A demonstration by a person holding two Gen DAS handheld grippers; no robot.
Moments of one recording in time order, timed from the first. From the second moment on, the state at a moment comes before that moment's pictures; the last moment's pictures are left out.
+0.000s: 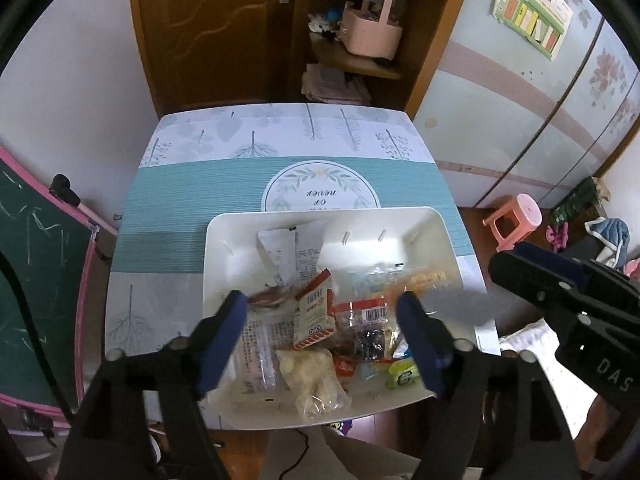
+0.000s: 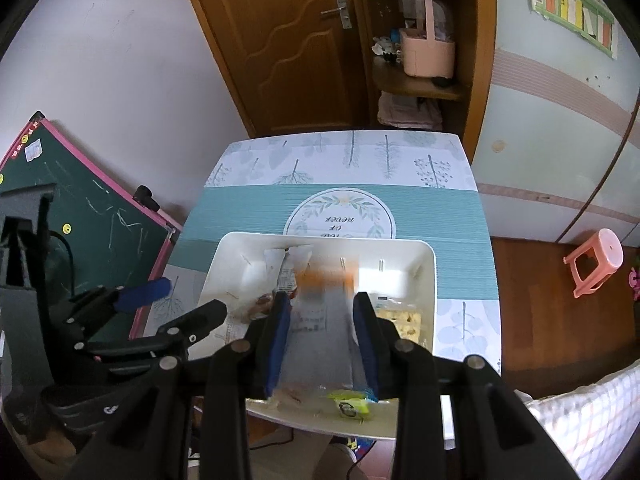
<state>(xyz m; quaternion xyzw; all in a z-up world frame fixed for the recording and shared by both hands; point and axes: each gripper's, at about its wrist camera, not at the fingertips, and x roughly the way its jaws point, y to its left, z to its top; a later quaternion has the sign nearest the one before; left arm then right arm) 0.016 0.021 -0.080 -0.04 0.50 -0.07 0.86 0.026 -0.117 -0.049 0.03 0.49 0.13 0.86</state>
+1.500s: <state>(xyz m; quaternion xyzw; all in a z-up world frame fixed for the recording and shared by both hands) -0.006 0.016 -0.027 0.00 0.46 -0.03 0.89 0.004 -0.119 -0.012 0.04 0.45 0.10 0.89</state>
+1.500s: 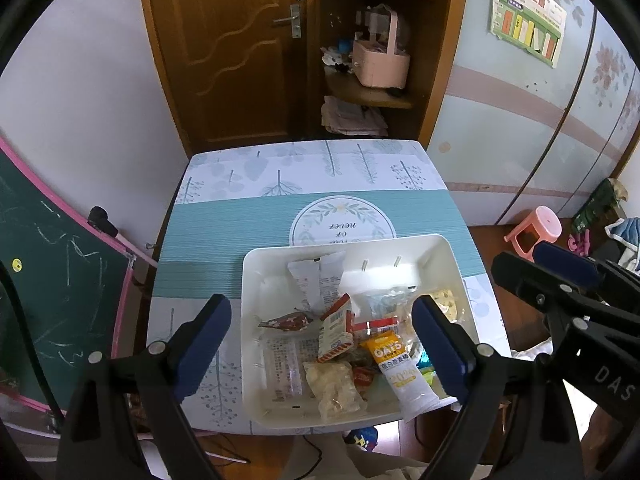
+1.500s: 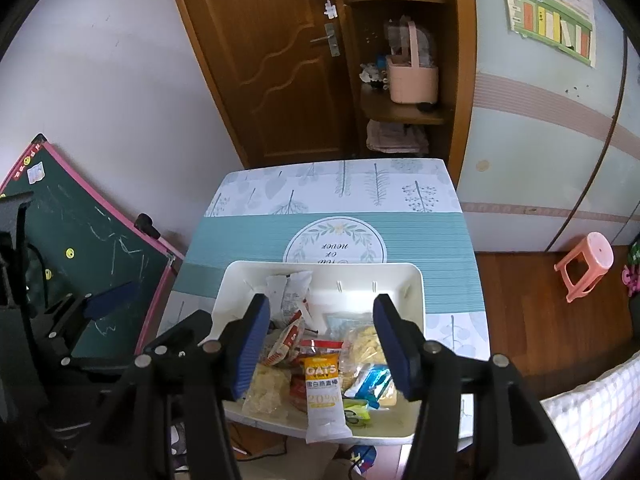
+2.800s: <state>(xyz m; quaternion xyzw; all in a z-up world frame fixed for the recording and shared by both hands) -0.009 0.026 -0.030 -0.01 0.46 -0.02 0.89 0.005 -0.122 -0.014 0.05 0.46 0.09 0.88</state>
